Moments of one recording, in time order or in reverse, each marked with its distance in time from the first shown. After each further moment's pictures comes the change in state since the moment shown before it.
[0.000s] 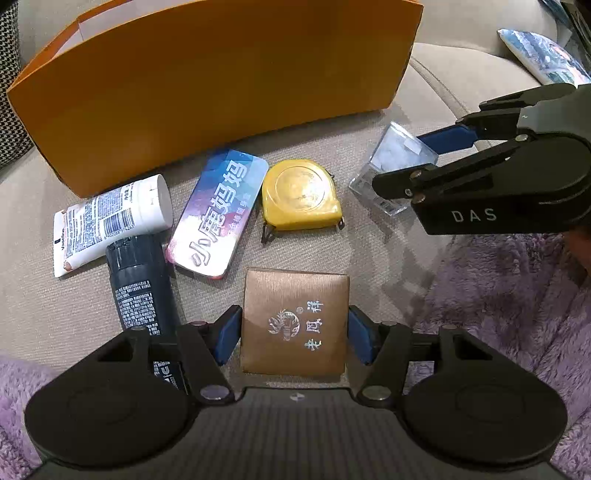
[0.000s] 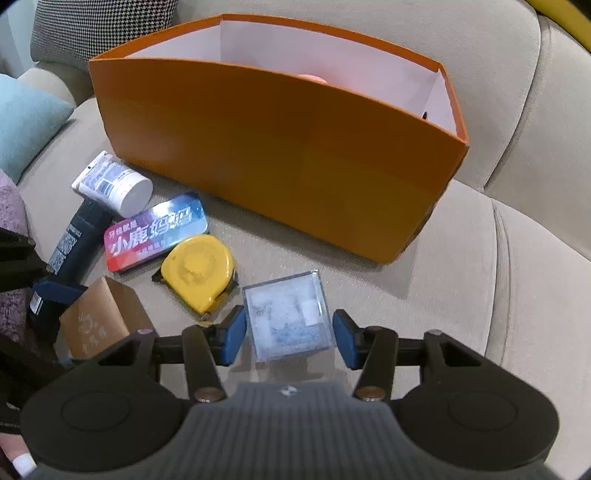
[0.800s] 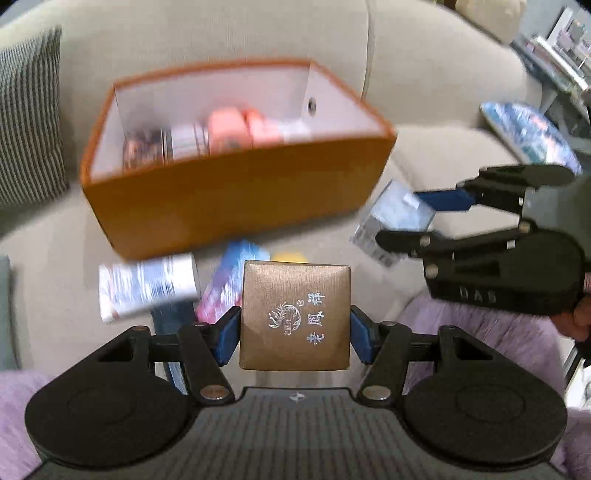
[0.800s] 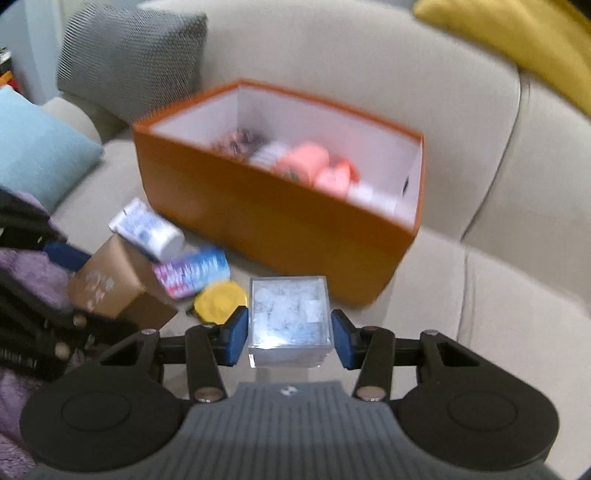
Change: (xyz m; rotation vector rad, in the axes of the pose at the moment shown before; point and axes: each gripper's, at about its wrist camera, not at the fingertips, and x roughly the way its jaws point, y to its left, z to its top) left arm -0.102 0.017 0.038 -0.075 -0.151 -0.072; right arm -0.090 0.001 0.019 -0.066 -0.164 0.008
